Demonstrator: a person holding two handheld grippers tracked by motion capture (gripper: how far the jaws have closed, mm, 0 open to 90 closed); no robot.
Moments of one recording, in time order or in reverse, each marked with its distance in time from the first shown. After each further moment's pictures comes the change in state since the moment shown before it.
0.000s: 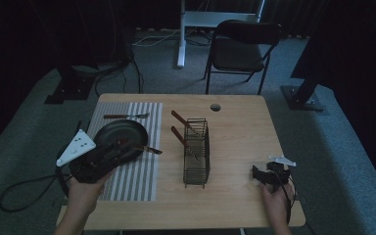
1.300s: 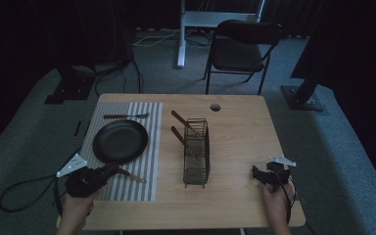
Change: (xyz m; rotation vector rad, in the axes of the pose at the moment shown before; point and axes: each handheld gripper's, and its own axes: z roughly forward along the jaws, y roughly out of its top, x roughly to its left) left arm 0.063 -0.109 0.004 0.178 0.001 -0.219; right arm 0.000 0.000 0.000 0.001 0.000 0.002
